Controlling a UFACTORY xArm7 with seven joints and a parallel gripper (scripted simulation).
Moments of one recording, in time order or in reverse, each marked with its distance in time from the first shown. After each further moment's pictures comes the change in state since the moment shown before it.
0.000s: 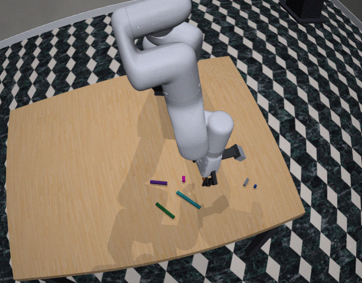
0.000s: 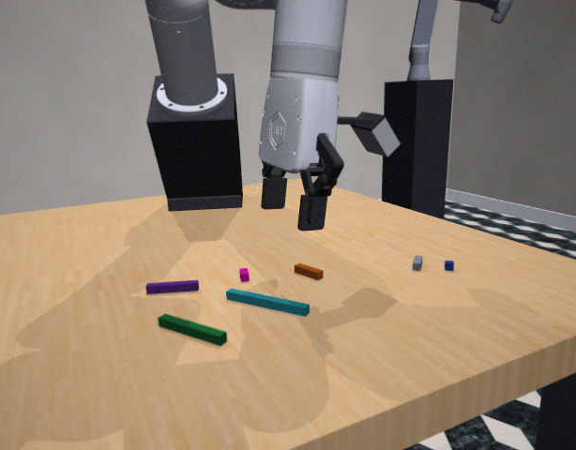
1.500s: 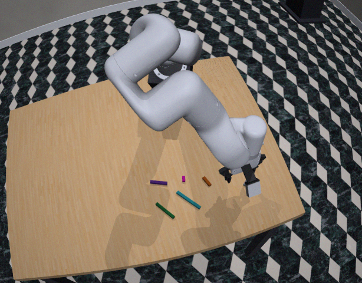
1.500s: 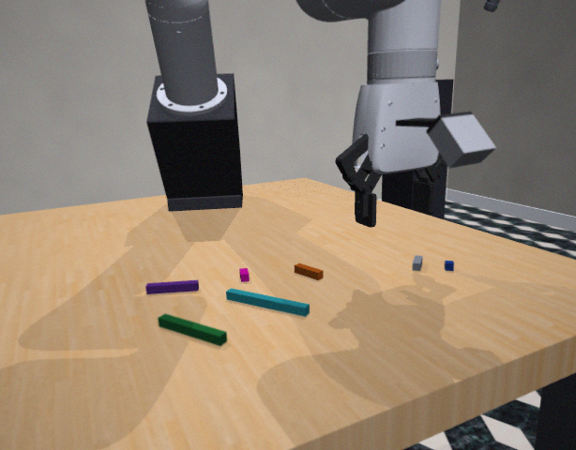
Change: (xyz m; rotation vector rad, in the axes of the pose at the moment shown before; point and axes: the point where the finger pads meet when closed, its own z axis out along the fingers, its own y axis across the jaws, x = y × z) arm 0.120 0.049 -0.008 0.060 0.127 1.569
